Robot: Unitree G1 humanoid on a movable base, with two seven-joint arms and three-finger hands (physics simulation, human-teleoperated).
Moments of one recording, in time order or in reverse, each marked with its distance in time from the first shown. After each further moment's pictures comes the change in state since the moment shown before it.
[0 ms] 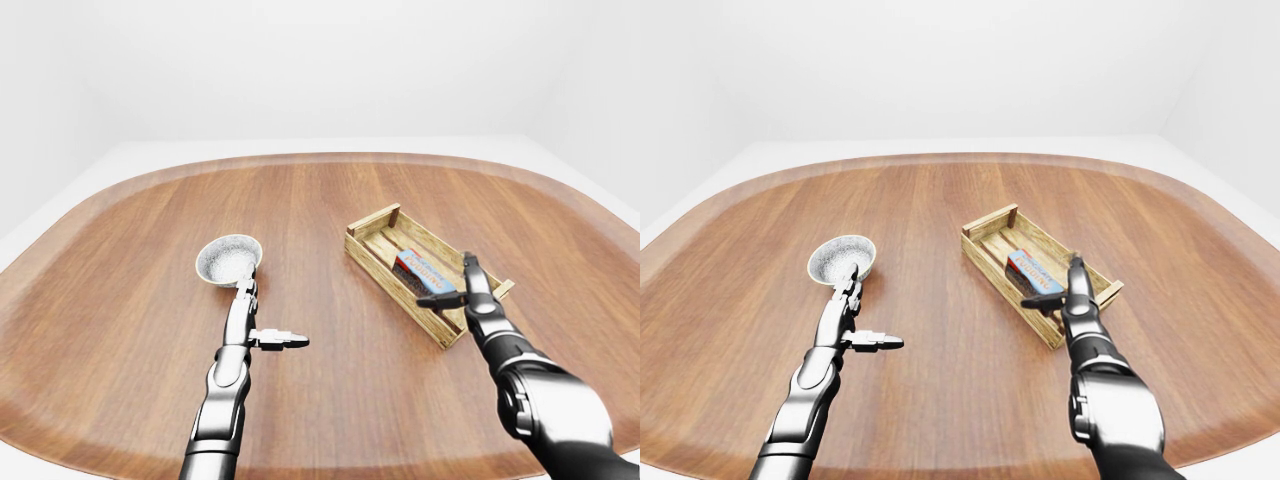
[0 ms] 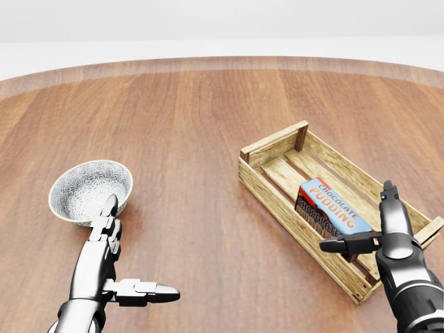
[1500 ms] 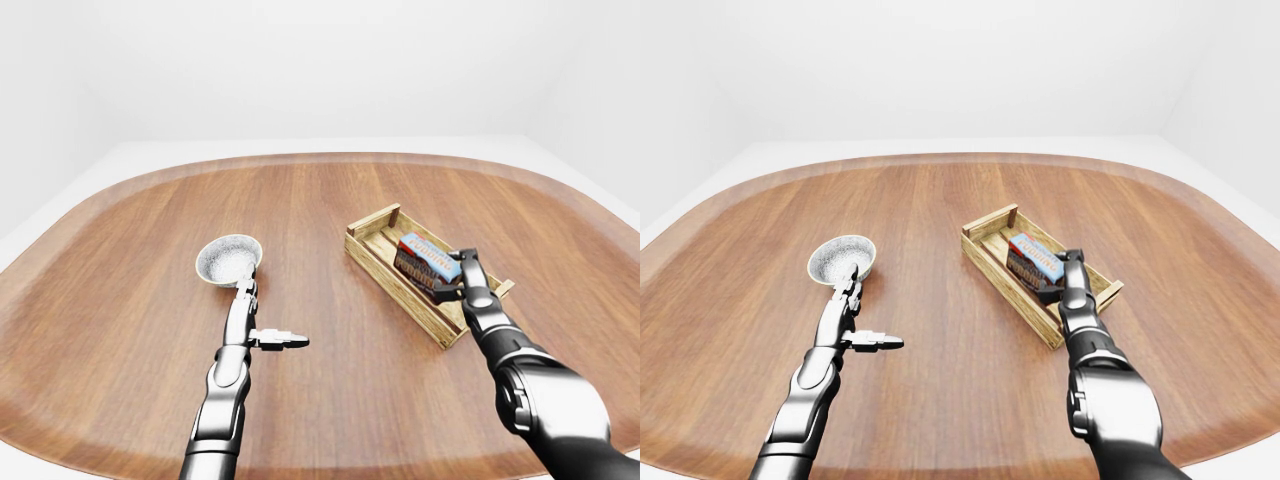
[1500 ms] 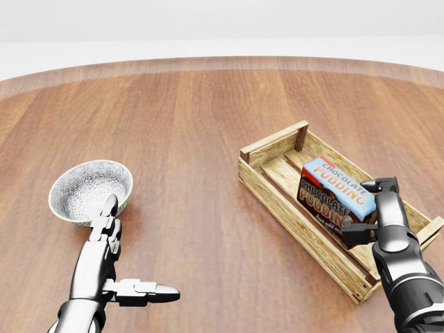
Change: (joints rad) left arm 0.000 0.000 0.000 0.000 0.000 0.000 0.000; right arm -0.030 0.003 0.016 -0.002 -0.032 0.000 0.002
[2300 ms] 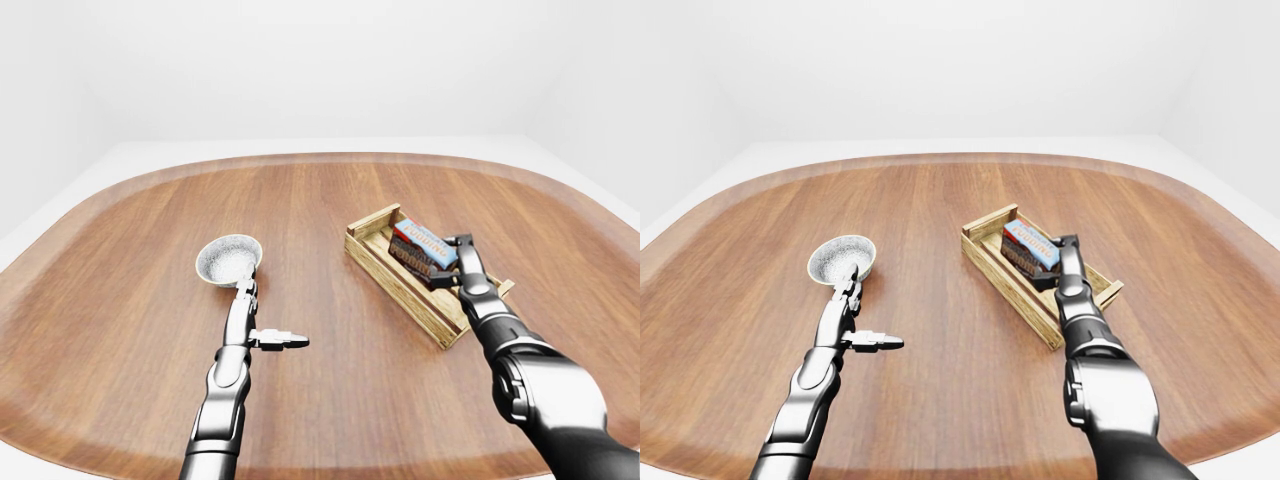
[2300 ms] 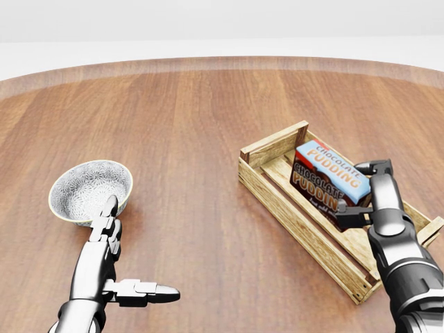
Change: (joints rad) left arm 0.000 0.000 0.000 0.006 -0.001 -0.006 0.001; right arm -0.060 0.005 0.009 -0.007 0.008 0.000 0.014
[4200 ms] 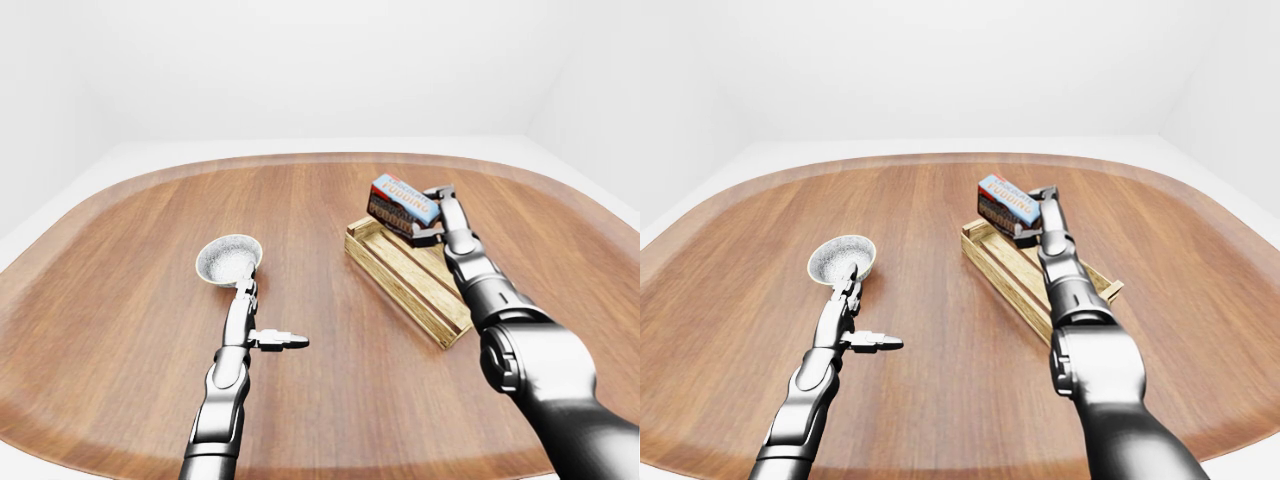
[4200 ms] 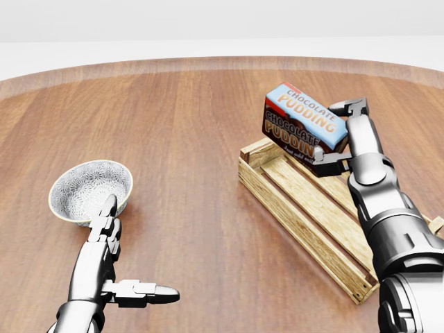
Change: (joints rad) left arm 0.013 -0.001 -0.001 -0.029 -0.003 0.006 -0.007; right arm -0.199 0.035 0.043 -0.030 -0.033 0.000 0.030
